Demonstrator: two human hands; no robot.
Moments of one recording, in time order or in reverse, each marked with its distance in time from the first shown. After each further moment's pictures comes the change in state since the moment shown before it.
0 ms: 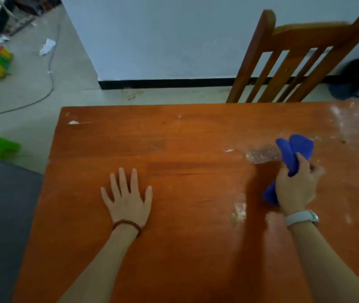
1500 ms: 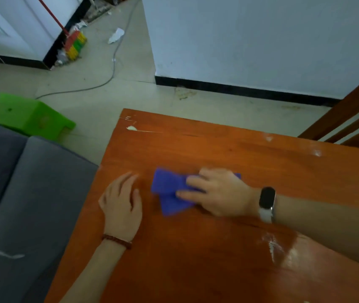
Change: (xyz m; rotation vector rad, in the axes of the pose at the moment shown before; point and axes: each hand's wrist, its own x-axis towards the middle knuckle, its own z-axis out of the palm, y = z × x) left_hand 0.058 -0.086 -0.049 -0.391 0.290 -0.161; right_hand -0.060 -0.195 0.163 -0.010 -0.872 -1.946
